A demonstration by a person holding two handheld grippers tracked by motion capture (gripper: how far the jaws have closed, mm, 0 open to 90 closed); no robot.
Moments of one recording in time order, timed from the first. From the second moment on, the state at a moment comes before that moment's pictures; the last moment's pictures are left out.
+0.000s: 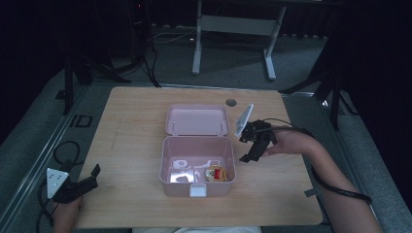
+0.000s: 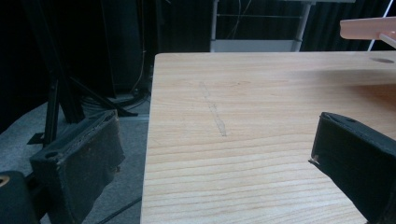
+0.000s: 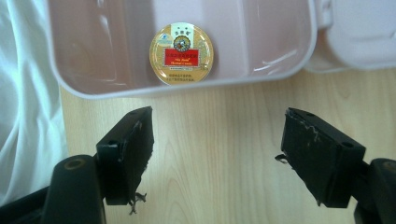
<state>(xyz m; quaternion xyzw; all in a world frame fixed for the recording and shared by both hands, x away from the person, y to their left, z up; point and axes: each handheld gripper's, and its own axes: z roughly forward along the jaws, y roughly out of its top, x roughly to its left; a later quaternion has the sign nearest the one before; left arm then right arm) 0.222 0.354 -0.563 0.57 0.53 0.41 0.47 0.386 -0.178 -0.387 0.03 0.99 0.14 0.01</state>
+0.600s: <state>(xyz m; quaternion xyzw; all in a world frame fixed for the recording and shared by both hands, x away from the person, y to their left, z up) 0.221 0.354 -0.563 0.57 0.53 0.41 0.47 0.425 -0.253 -0.503 0.22 0.93 0.27 0.06</state>
